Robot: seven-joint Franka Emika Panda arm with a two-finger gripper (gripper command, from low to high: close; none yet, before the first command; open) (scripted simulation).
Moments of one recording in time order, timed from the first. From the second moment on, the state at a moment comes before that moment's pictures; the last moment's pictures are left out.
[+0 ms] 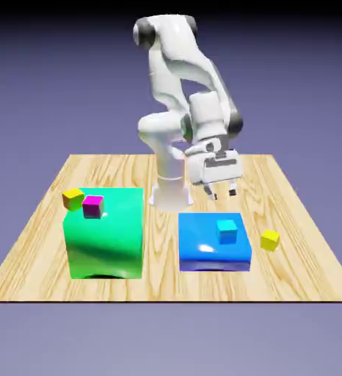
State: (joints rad) arm 0.51 -0.26 -0.15 -2.71 0.09 2.92 0.04
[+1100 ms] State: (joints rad) arm 1.14 0.42 -0.20 -2.51 0.39 2.91 -1.17
